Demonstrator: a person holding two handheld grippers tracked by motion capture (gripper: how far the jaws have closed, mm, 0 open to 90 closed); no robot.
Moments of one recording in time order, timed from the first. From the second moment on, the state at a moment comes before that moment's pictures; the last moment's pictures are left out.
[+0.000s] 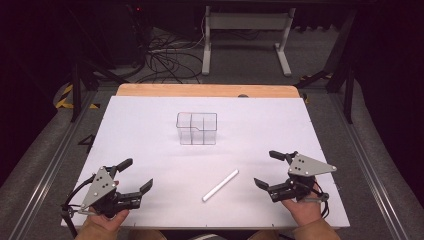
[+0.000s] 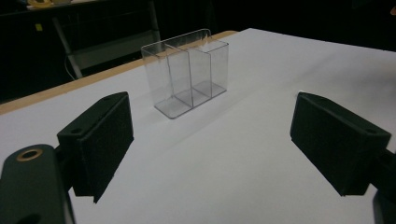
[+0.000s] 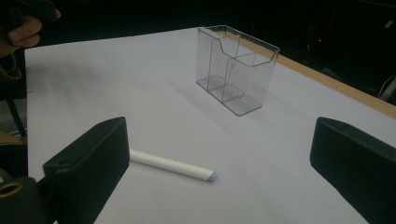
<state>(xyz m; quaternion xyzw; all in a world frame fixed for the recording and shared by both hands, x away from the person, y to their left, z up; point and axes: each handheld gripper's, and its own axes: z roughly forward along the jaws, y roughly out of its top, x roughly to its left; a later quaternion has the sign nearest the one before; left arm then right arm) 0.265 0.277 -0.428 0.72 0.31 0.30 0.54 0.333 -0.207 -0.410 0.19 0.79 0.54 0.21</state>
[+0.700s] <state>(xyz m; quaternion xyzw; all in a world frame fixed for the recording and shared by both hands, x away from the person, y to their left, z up) 0.266 0.277 -0.429 0.73 0.31 0.30 0.53 0.352 -0.184 -0.393 0.17 0.80 0.53 0.21</state>
